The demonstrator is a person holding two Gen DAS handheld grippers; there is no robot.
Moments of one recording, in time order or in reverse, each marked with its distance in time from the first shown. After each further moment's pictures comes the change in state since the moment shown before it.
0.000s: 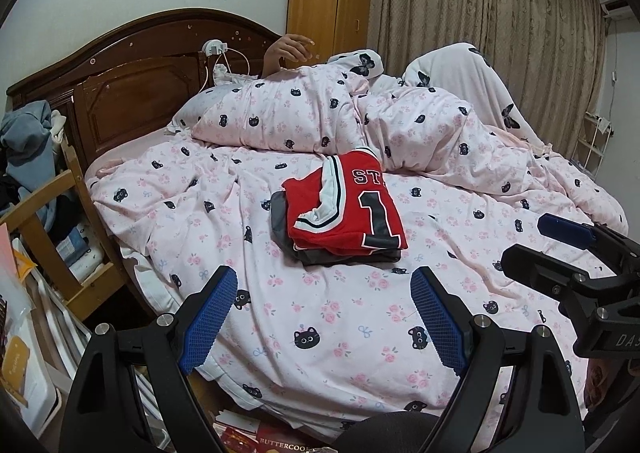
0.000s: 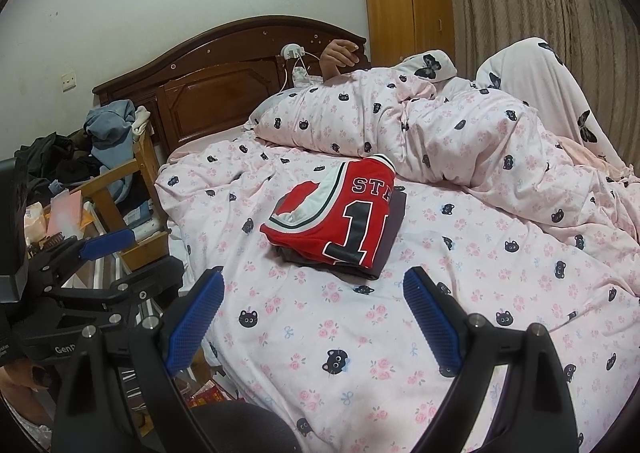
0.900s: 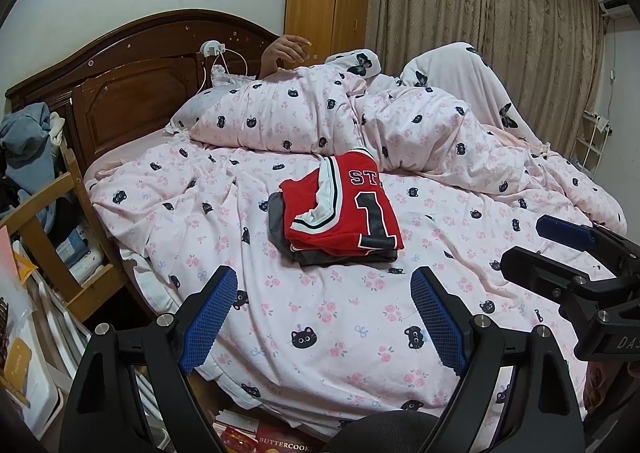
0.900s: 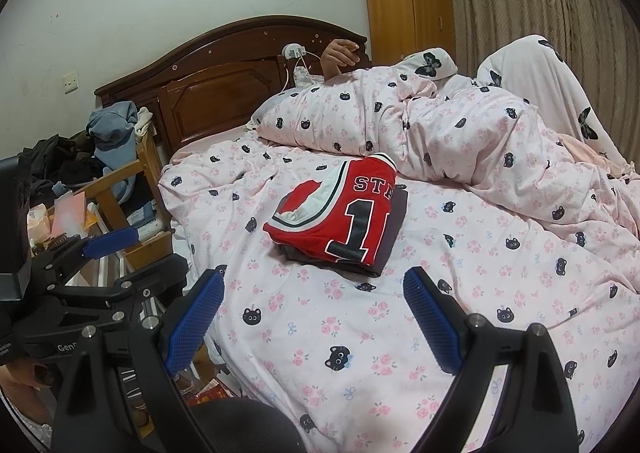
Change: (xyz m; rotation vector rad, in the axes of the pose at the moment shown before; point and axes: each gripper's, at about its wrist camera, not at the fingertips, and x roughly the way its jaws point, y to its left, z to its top) left arm -0.005 -0.004 0.003 0.005 -0.001 -0.006; right arm -0.005 -0.001 0.000 0.010 0.001 0.011
